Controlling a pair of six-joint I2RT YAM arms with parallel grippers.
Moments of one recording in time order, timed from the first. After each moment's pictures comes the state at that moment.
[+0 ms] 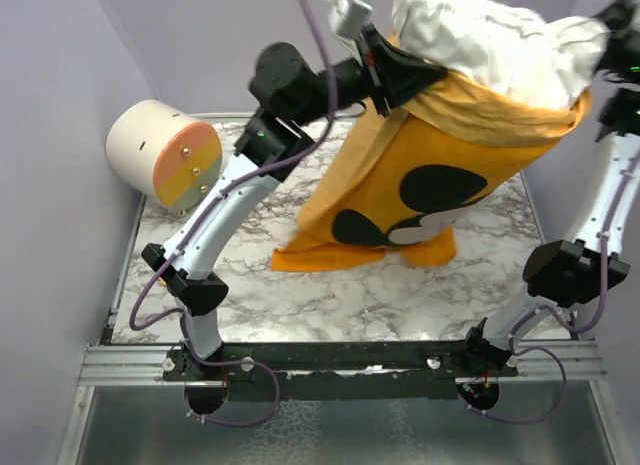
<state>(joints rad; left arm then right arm) -0.78 1.80 2.27 0.03 0.56 -0.48 -0.54 1.79 2.27 0.53 -1.45 0.96</state>
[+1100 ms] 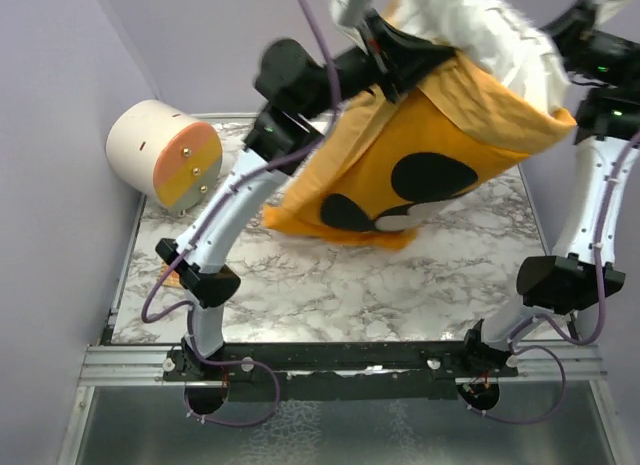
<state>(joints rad) -0.79 1.91 2.42 0.05 0.47 -0.46 -0.42 1.72 2.19 0.38 -1.43 0.86</state>
